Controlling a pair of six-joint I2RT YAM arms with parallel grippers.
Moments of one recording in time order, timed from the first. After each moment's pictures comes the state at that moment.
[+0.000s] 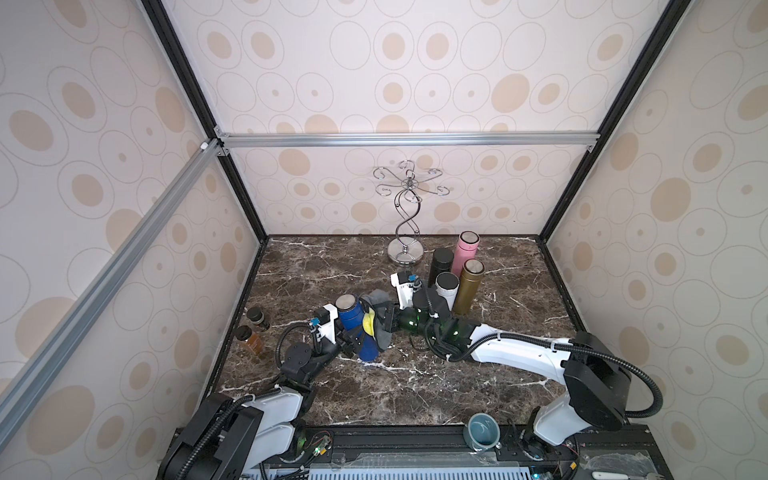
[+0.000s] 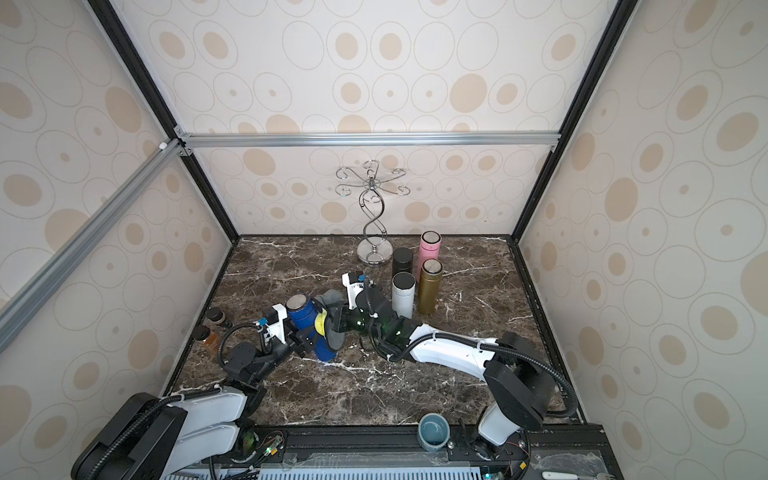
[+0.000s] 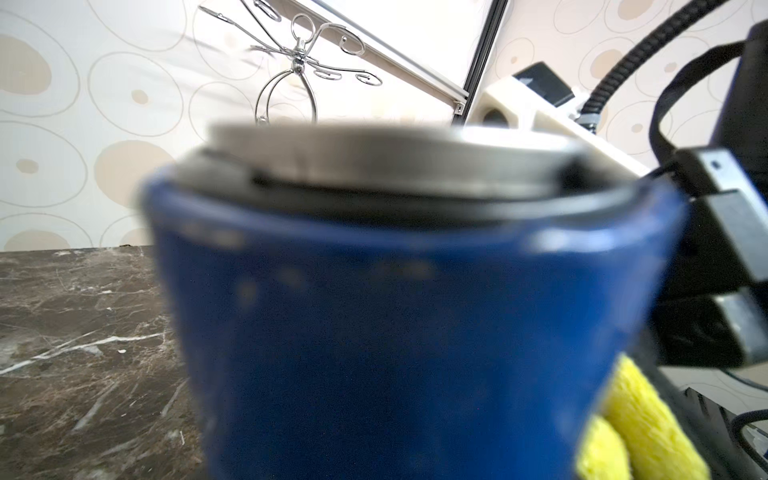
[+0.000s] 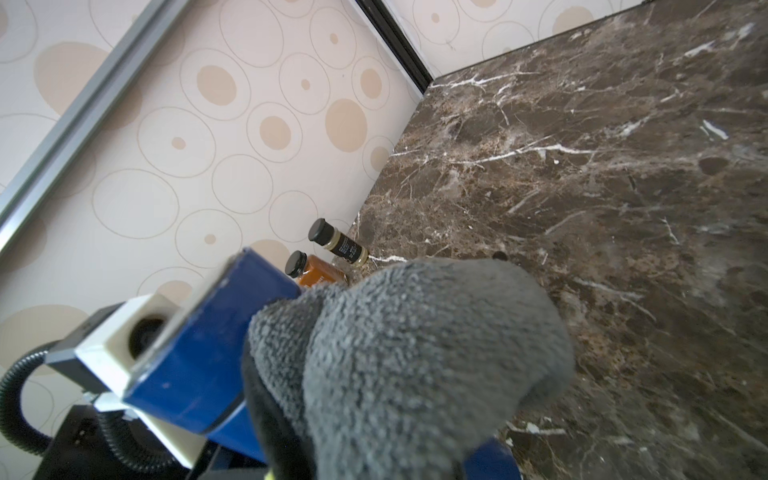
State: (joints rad) left arm -0.36 1.16 0.05 1.23 0.37 -0.33; right arm 0.94 1.56 0.97 0.29 -0.10 0.75
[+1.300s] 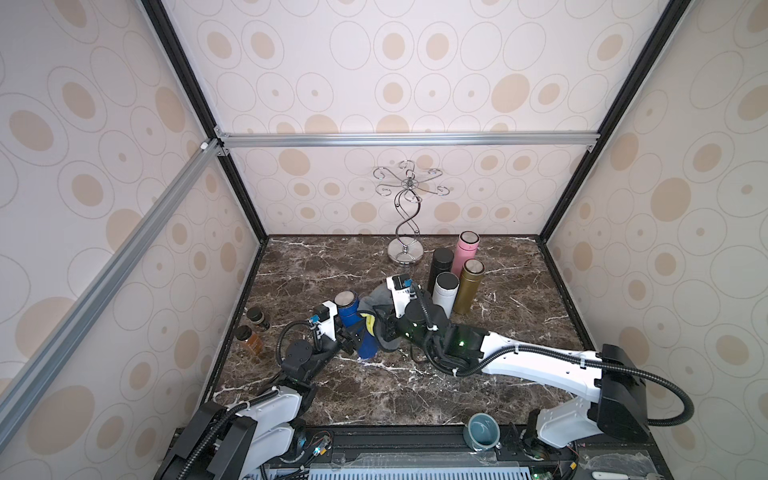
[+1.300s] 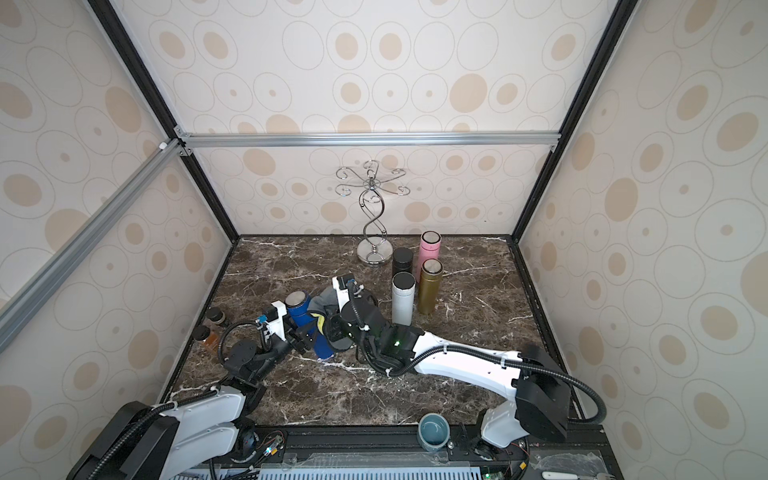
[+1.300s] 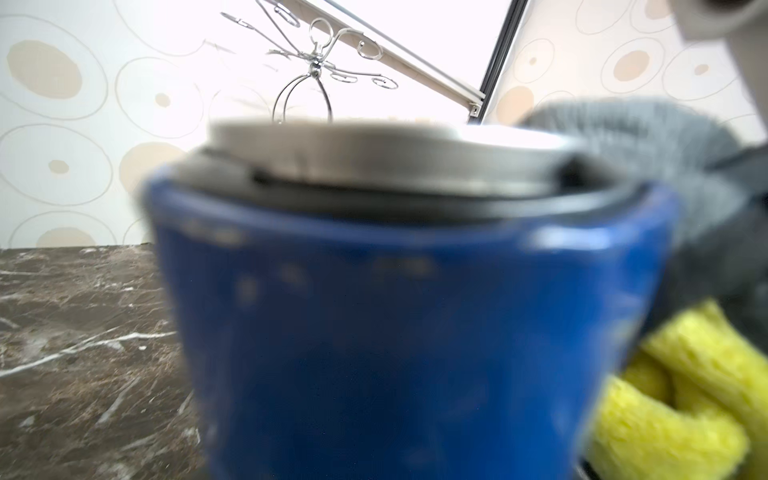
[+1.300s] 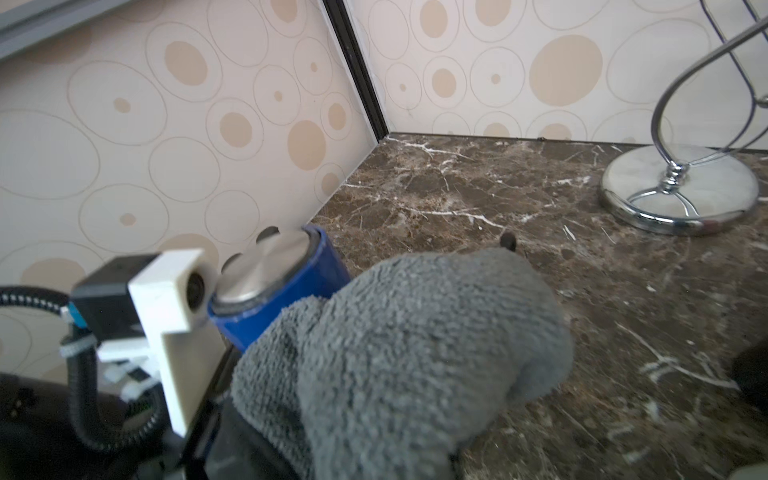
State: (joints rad) left arm -0.37 1.10 0.09 1.12 0.30 -0.32; right arm 1.10 1.42 1.03 0.05 0.29 0.48
